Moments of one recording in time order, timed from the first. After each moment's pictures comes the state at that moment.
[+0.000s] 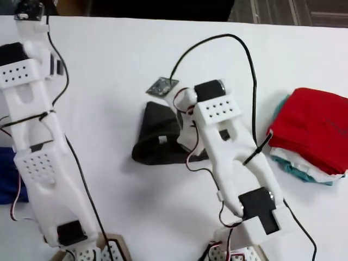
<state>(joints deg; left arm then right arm) -26.9 44.3 -64.8 88.4 -13.8 -23.6 1.3 3.4 97.5 34.9</state>
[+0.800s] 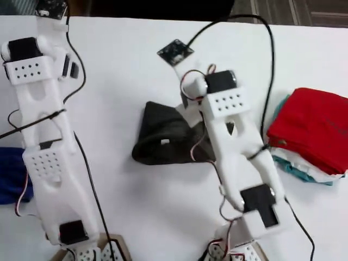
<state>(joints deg) -21.5 44.4 -69.6 98.4 -17.7 -21.5 6.3 -7.1 84.9 24.6</state>
